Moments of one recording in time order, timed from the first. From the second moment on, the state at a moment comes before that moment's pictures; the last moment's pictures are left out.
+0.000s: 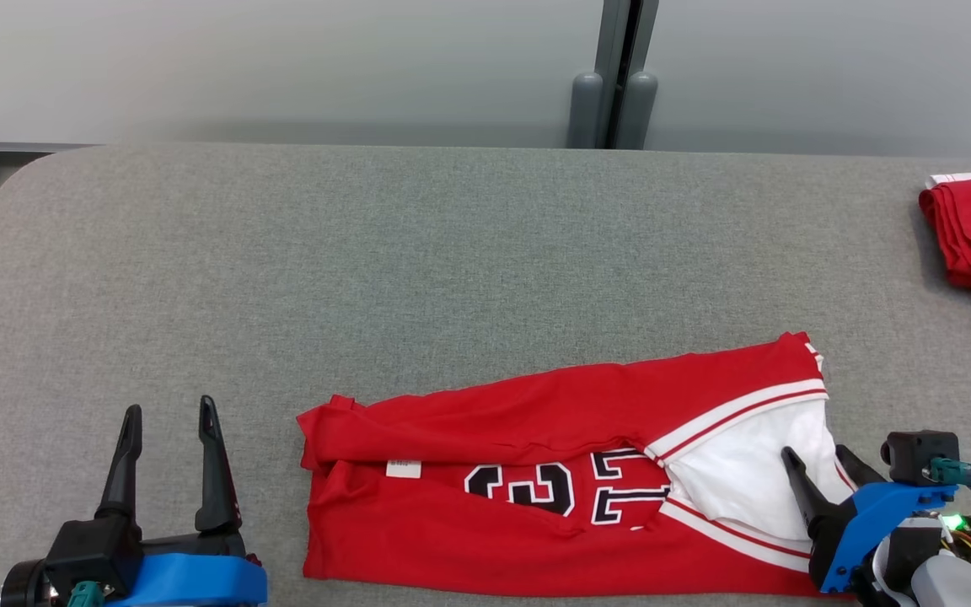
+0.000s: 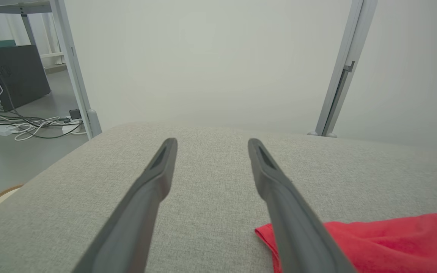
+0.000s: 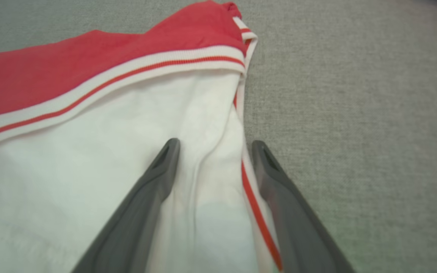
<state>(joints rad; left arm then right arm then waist) 0.02 0.05 0.05 0.12 -0.12 -0.06 -0.26 -0.28 -0.26 0.16 0.75 0.39 0.13 -0.04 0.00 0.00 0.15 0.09</state>
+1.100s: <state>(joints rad) 0.02 0.05 0.05 0.14 -0.12 -0.05 -0.26 -0.25 -0.40 0.14 0.62 0.49 0.13 -0.05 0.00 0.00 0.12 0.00</state>
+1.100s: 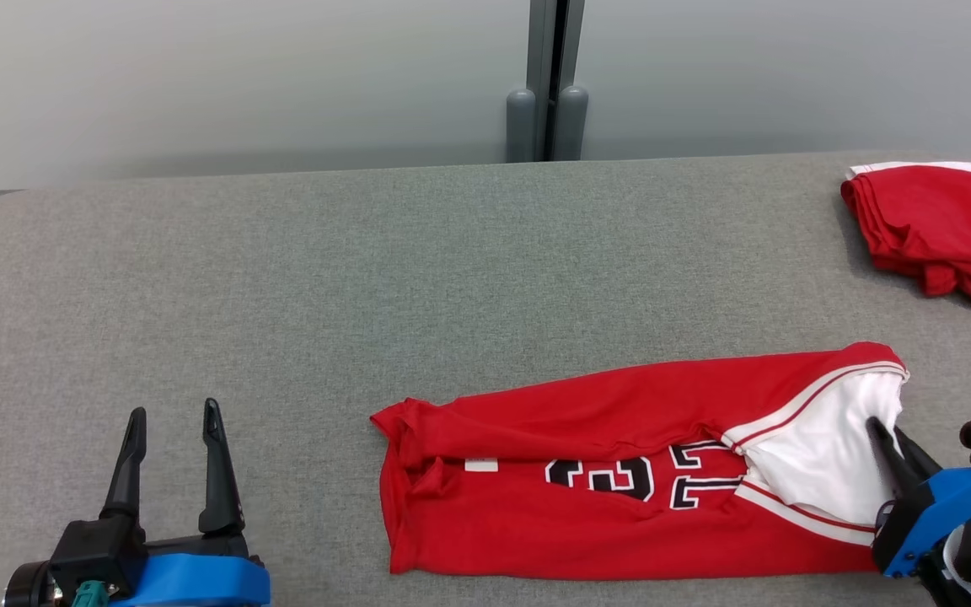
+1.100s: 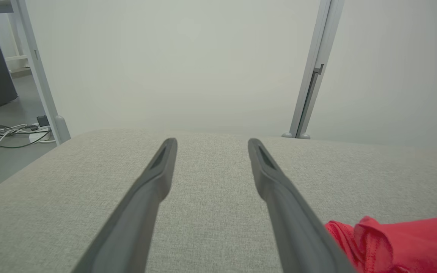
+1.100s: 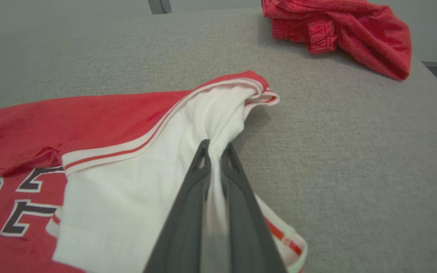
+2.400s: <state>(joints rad) -0.01 0.05 -0.01 0.16 -0.13 -0.05 -0.26 -0.31 -0.05 0.54 0.34 0.55 0.13 0.02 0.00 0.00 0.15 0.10</state>
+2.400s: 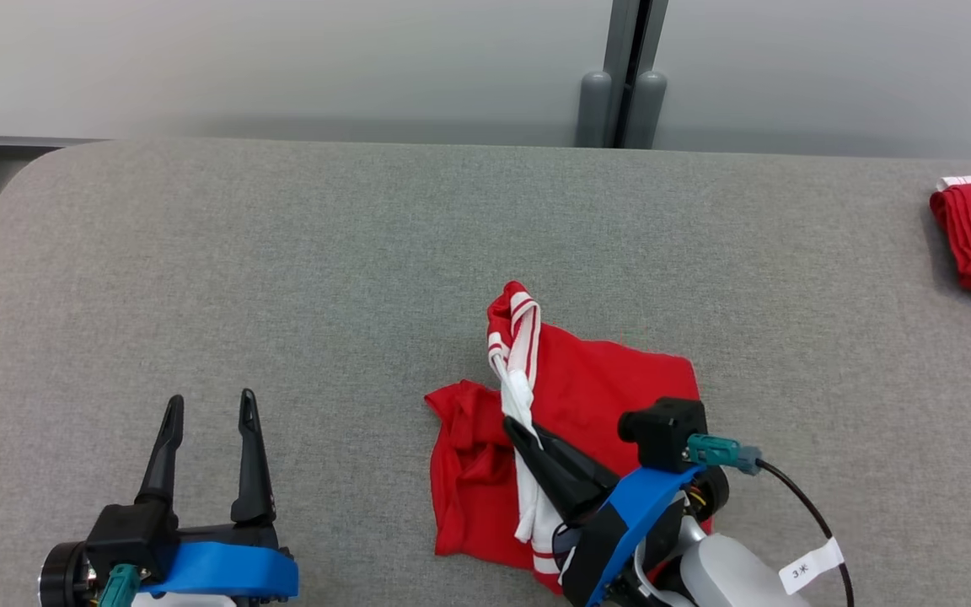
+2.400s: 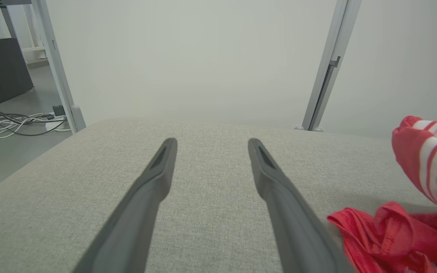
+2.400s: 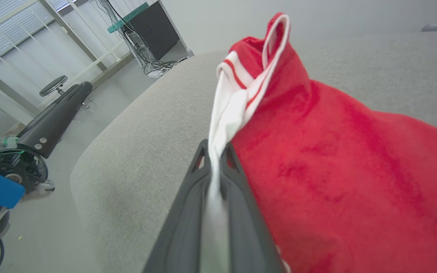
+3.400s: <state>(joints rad) -0.01 0.05 0.01 0.19 -0.10 -0.06 -0.26 -0.36 -0.18 0.34 0.45 0.48 0.13 -0.25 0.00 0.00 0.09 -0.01</state>
